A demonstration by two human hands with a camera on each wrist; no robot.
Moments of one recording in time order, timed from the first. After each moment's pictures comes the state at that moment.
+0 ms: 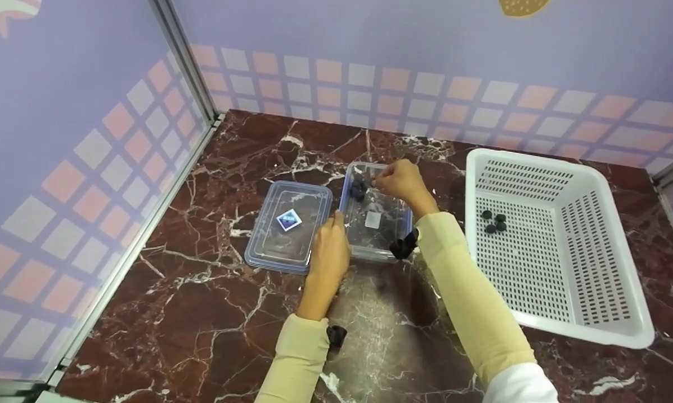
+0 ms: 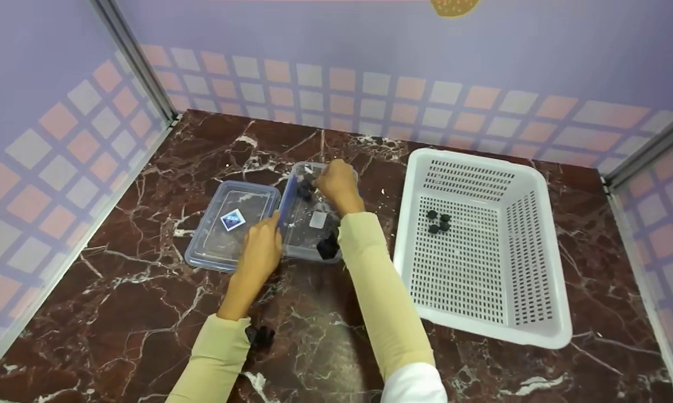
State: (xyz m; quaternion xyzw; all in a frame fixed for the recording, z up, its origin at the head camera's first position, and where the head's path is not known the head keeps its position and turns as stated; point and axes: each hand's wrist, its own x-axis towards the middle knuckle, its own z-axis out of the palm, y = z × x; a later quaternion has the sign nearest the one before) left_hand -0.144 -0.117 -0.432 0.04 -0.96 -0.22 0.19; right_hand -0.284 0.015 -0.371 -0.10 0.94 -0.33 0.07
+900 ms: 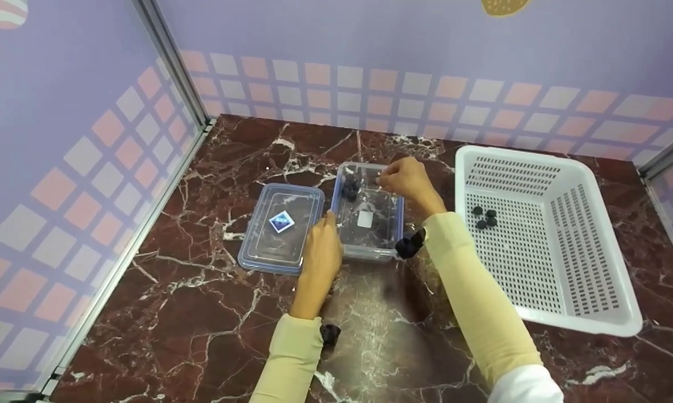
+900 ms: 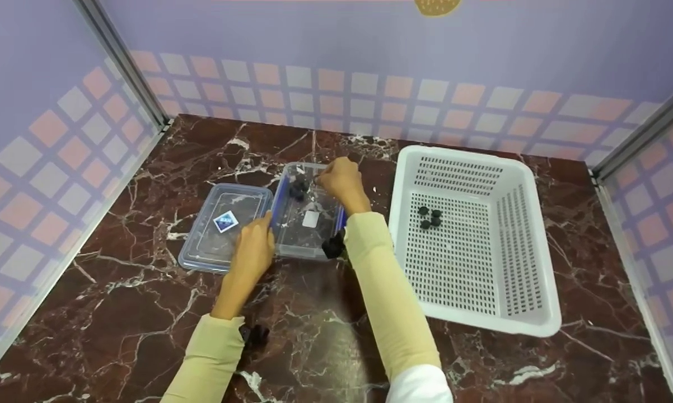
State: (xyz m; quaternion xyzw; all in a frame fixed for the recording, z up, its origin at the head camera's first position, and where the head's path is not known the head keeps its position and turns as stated) left_hand -0.147 -0.118 -0.432 0.05 -0.95 -0.24 0.17; right_hand -0.281 0.041 -0.362 -0.08 0.93 -0.36 0.08
